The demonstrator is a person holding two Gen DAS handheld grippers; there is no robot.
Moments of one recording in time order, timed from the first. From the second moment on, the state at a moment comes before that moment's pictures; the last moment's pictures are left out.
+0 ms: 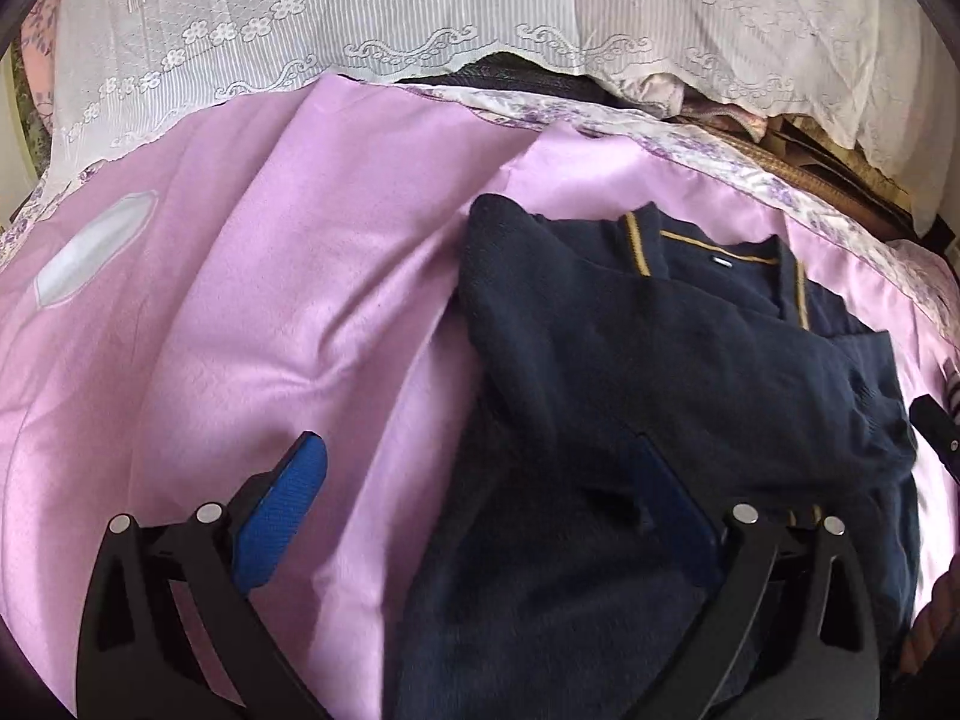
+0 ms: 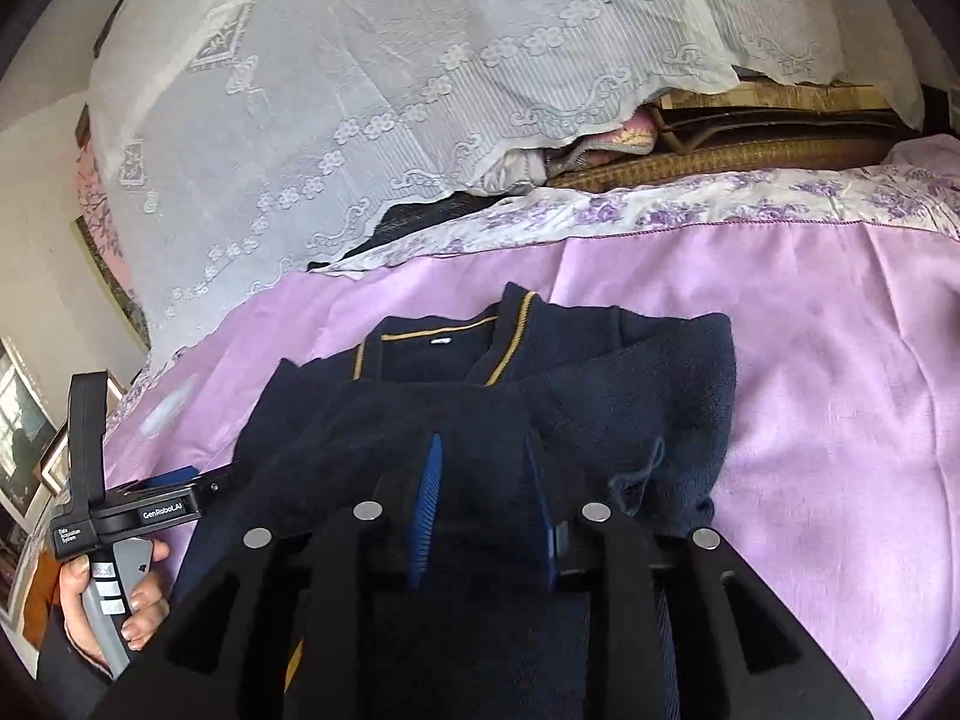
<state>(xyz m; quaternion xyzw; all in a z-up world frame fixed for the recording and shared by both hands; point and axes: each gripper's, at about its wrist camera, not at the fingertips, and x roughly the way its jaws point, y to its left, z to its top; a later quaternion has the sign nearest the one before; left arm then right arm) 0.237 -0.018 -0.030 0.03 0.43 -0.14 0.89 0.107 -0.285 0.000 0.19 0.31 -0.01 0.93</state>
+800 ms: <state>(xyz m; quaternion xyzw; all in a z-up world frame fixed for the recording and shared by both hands) 0.072 0.014 -0.055 0.11 0.45 -0.18 0.87 -0.031 -0.230 -0.028 0.09 0.42 0.02 0.90</state>
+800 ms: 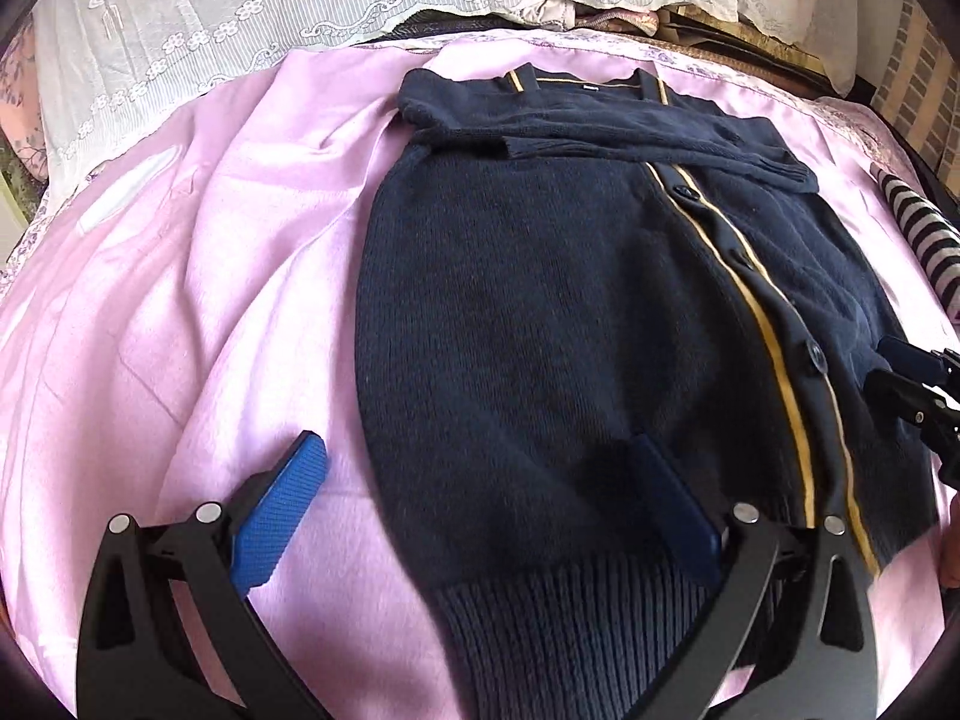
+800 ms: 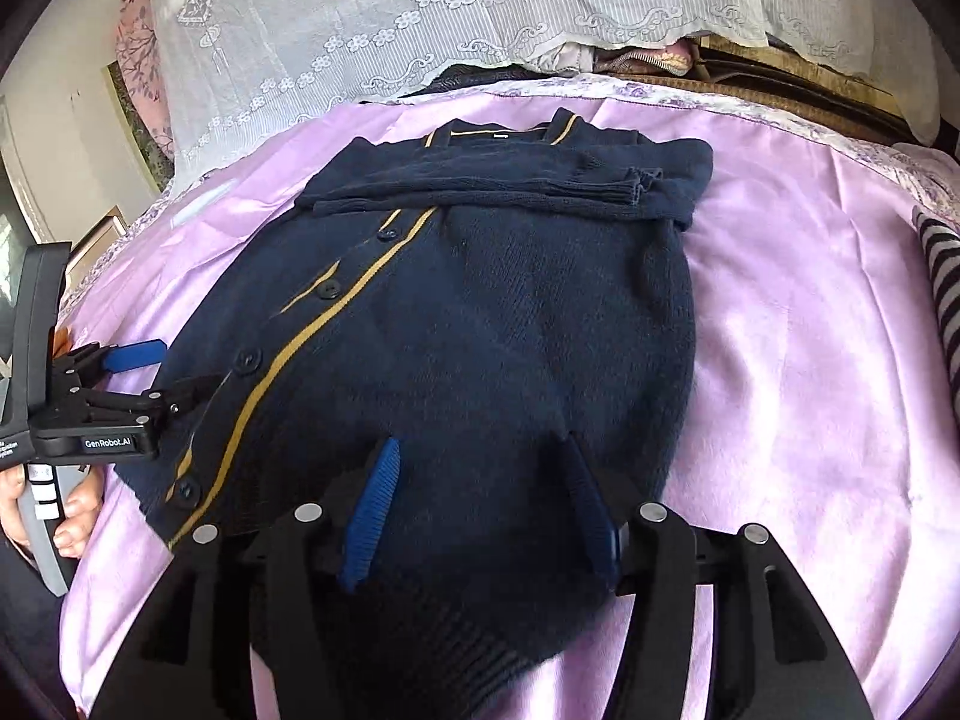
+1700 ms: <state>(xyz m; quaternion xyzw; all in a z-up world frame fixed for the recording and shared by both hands) 0.074 0.074 -0.052 -0.15 0.50 -0.37 0.77 -0.085 -0.295 -0.043 0.36 0.41 0.11 0.83</state>
